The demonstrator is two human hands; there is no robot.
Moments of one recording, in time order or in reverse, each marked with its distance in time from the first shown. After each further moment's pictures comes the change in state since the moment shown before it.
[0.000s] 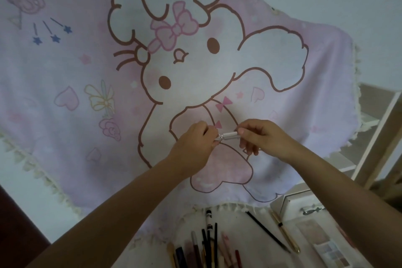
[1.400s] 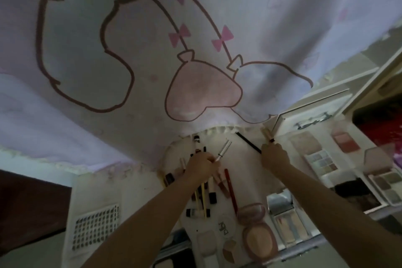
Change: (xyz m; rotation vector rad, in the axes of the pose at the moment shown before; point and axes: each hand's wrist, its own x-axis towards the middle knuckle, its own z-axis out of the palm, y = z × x) left_hand -0.131 0.082 0.183 -0.679 -0.945 -1.001; right_hand -0.103 0.275 0.086 -0.885 -0.323 0.893
